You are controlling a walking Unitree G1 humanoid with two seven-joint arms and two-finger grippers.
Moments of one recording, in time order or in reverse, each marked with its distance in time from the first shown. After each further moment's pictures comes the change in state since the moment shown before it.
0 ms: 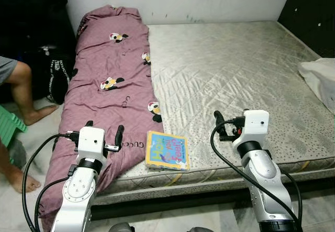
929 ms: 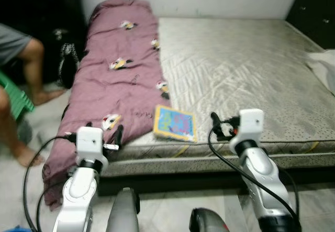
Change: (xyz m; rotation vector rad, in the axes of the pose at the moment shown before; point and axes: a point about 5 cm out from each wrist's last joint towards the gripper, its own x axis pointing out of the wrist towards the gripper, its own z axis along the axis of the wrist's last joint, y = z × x) left arm 0.000 0.003 0.001 -0.048 -0.002 0.041; right arm 0.008 0.006 -0.002 -0.016 0.024 0.054
